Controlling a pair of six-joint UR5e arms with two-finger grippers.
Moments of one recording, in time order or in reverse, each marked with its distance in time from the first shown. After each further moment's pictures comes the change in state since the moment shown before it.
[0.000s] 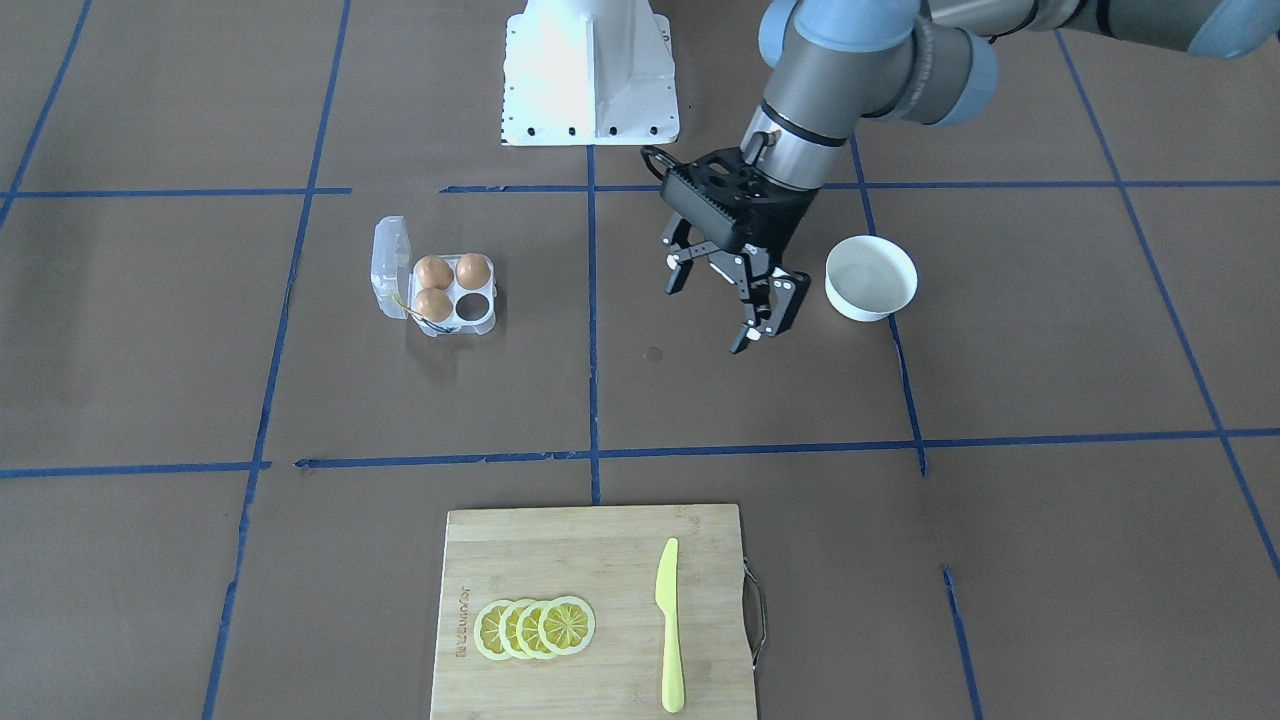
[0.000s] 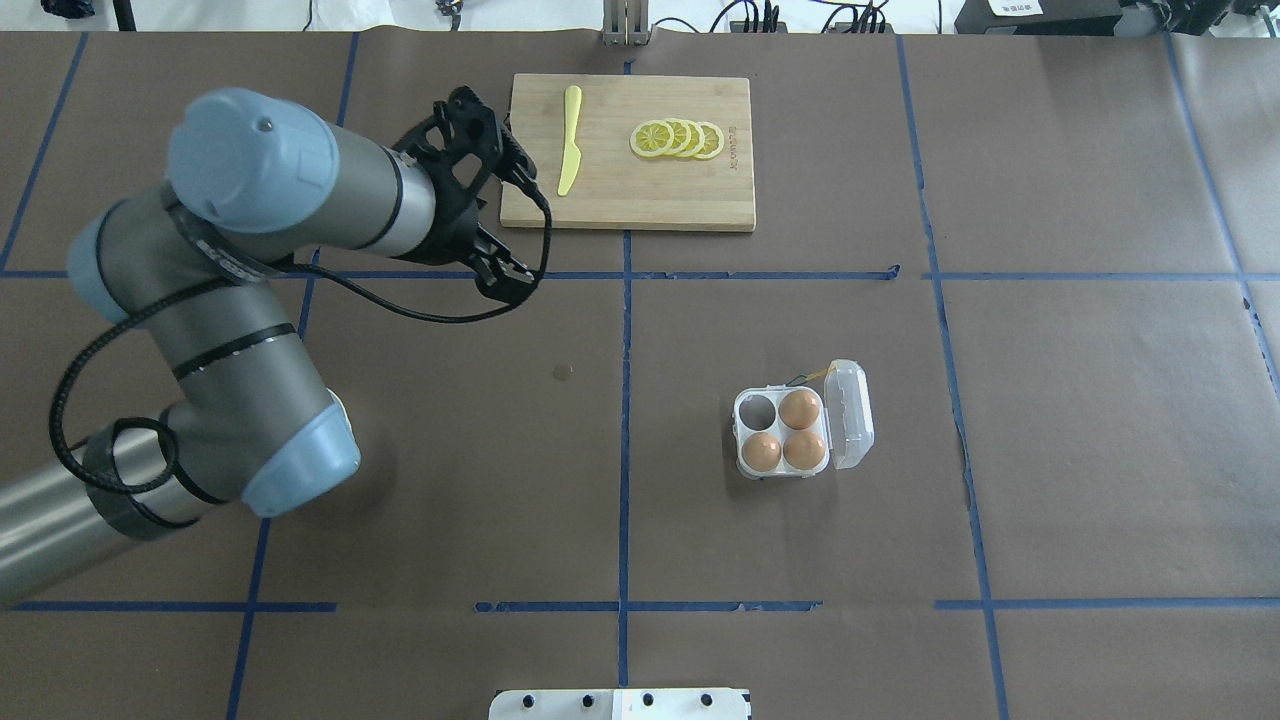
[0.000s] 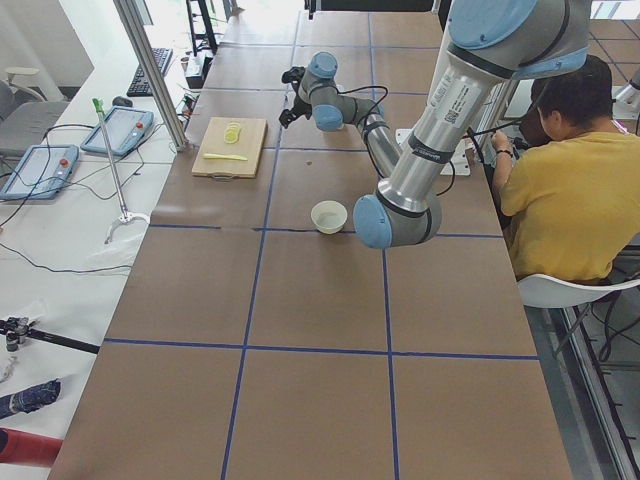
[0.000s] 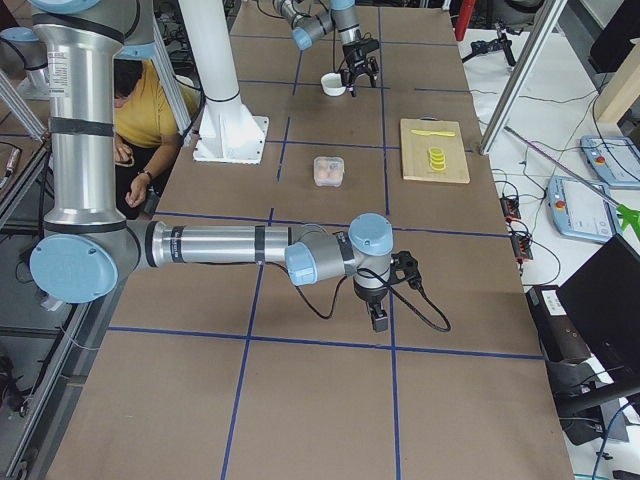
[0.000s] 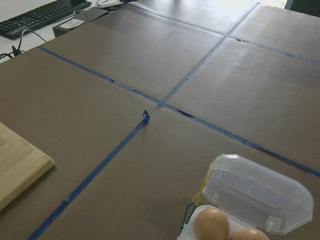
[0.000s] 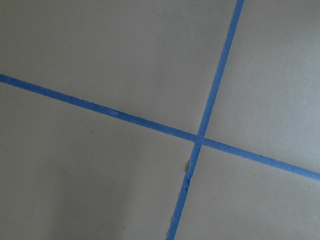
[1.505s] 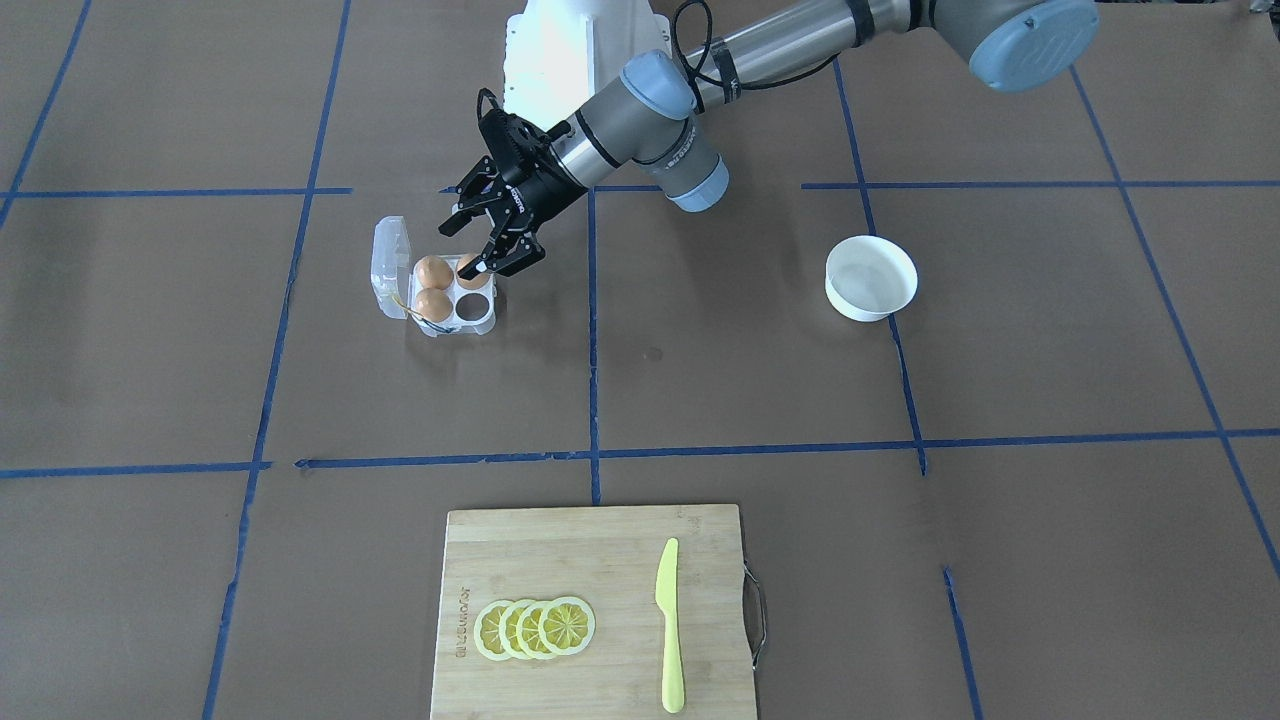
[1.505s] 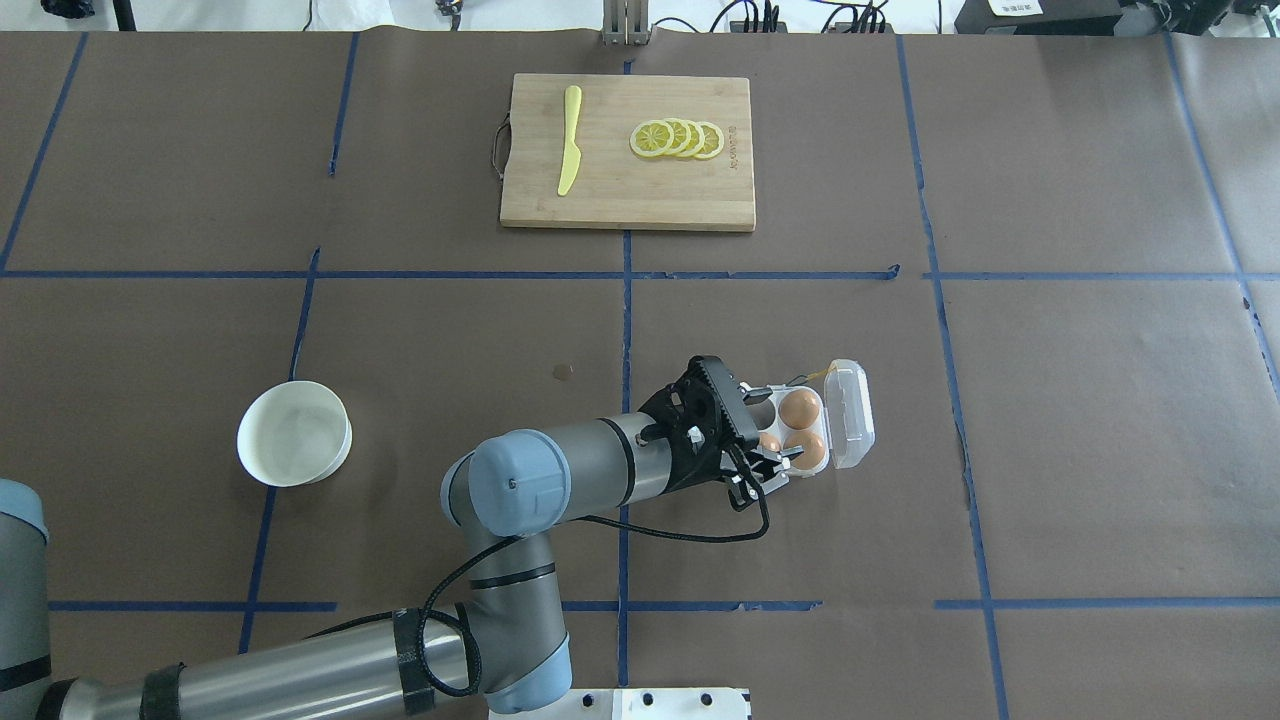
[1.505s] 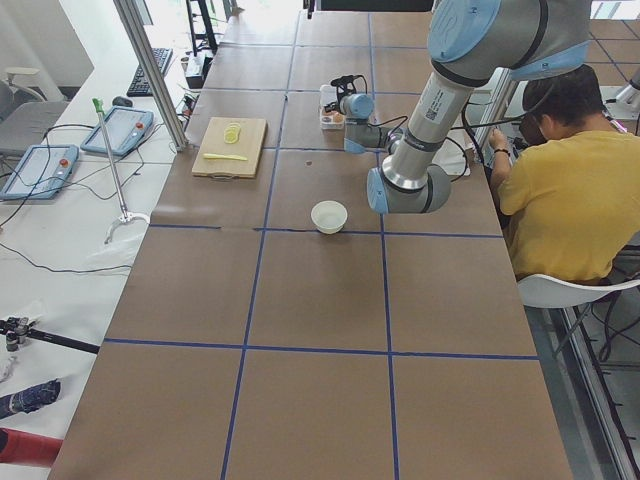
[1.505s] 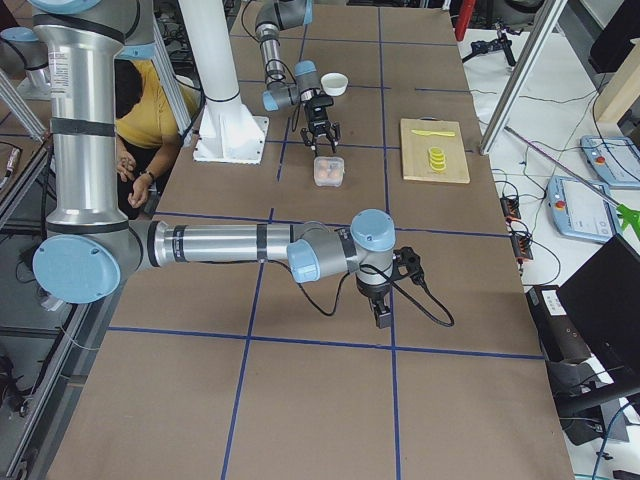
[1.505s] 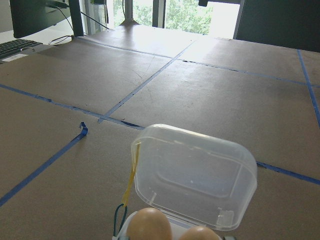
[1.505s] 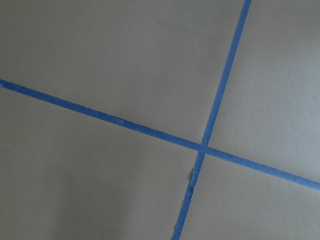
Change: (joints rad) left arm 0.449 -0.249 0.586 -1.013 0.313 -0.092; right arm 0.000 0.009 0.012 0.001 0.001 0.000
